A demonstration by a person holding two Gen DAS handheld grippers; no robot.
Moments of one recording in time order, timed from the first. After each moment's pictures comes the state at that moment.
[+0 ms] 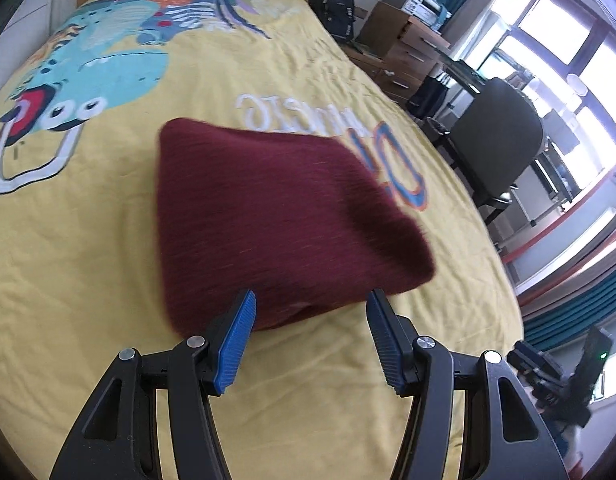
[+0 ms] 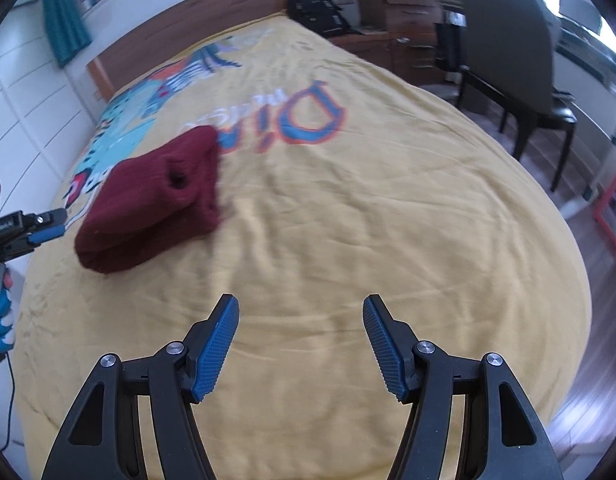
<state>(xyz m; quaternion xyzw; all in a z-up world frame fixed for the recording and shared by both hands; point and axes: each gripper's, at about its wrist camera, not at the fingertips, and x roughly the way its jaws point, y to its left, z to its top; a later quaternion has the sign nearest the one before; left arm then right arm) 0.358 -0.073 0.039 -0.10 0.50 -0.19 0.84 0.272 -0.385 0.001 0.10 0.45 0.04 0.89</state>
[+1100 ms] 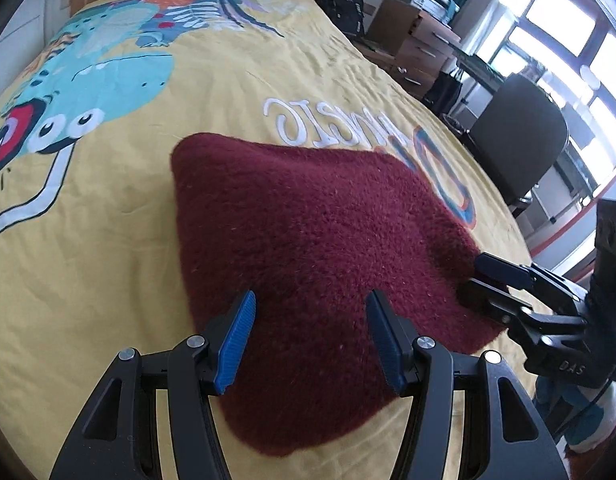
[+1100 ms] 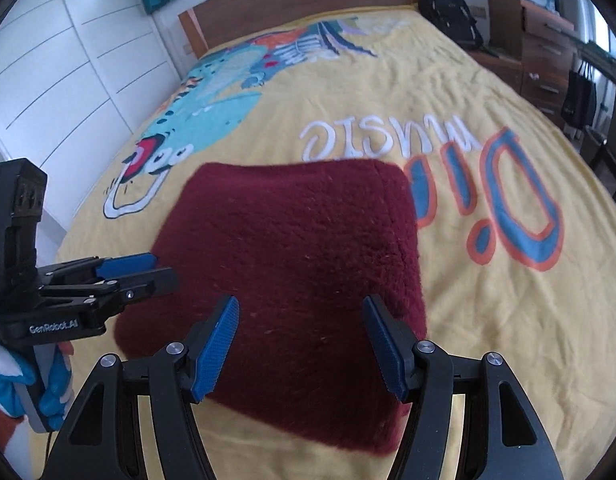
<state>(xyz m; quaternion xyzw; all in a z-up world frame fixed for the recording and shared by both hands) 0.426 -0.051 -0.001 -0.07 0.49 -0.18 0.85 0.471 -0.223 -0.017 0.04 0.45 0.21 0.87</state>
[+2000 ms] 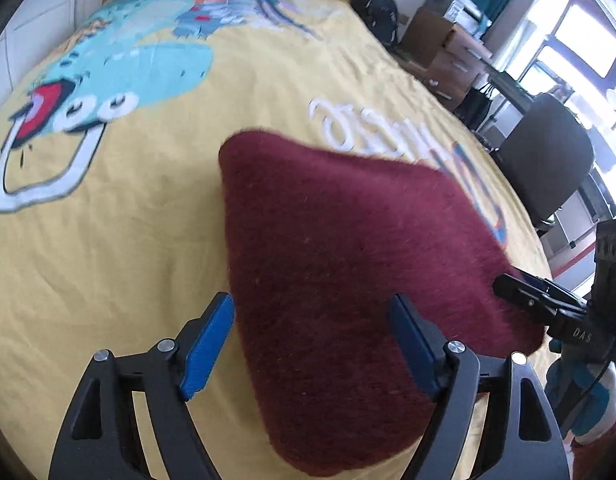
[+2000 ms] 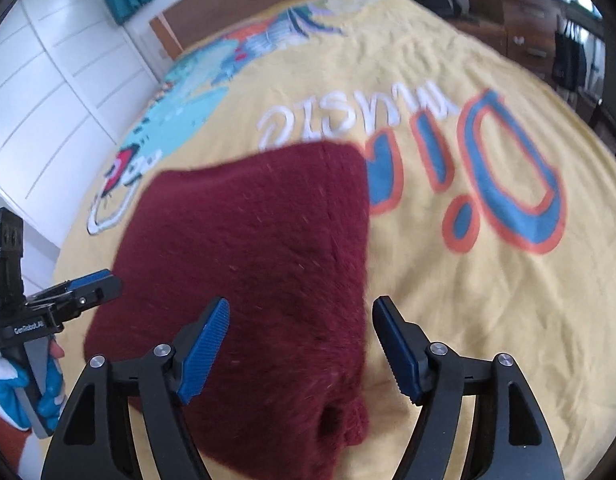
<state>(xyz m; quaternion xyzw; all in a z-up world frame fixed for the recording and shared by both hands) 0.440 -0.018 -0.021 -0.10 0.50 -0.12 0.85 0.505 -0.258 -0.050 0.08 0.49 0.19 0.85</state>
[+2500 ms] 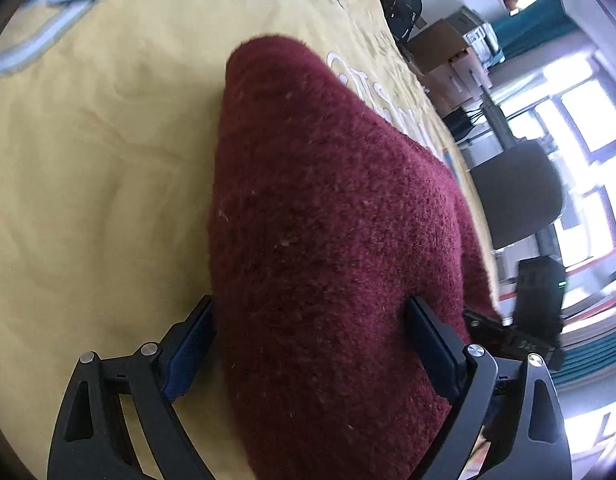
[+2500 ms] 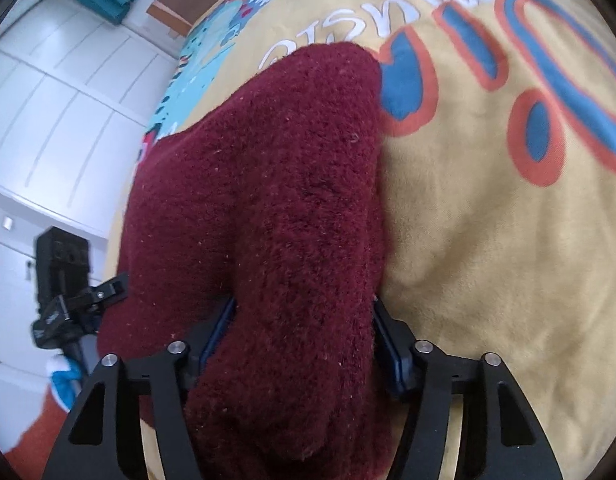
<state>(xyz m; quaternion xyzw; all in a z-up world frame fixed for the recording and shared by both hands) 0.470 0.017 -0.072 -0.27 0.53 -0.18 0.78 0.536 -0.274 -0.113 0.20 0.56 0.28 0.75</state>
